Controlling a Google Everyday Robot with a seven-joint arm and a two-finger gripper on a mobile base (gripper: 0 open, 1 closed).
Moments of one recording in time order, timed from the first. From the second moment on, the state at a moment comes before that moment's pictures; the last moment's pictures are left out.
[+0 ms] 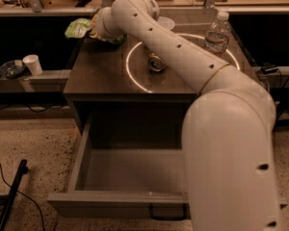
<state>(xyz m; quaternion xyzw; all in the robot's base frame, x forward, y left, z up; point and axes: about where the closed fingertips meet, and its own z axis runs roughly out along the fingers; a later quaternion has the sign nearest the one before) 0.856 0.166 0.881 -0.68 0.52 -0.07 0.52</state>
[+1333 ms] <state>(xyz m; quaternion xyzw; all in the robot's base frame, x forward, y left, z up) 0.720 0.160 1.001 -0.71 0.34 -0.10 0.60</state>
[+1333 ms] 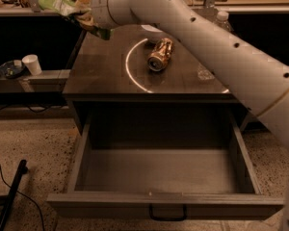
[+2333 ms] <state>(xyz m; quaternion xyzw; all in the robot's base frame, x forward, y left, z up) 0.600 0.084 0.999 -0.72 0.31 -0.05 0.62</state>
